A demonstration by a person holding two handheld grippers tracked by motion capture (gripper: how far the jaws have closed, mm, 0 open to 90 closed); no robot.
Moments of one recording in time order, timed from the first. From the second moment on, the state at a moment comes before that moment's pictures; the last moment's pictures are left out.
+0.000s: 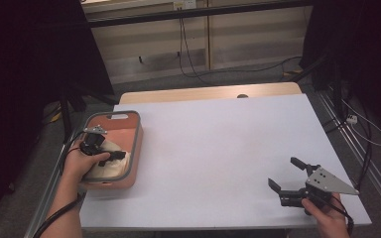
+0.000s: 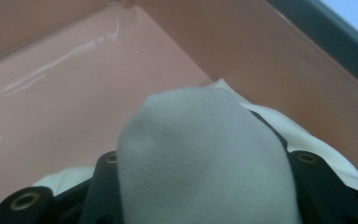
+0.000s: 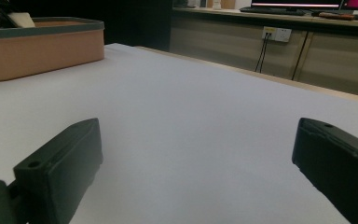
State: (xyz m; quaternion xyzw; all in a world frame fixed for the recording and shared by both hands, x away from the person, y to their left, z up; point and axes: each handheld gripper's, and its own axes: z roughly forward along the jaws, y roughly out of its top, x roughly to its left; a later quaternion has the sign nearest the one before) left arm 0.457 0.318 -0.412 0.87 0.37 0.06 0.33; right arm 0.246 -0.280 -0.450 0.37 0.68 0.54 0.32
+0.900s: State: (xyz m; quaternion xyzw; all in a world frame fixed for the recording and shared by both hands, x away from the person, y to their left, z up) left arm 0.477 0.299 -0.320 0.84 0.41 0.08 0.34; right arm 0.248 -0.280 -0.450 0.37 0.68 0.55 0.31
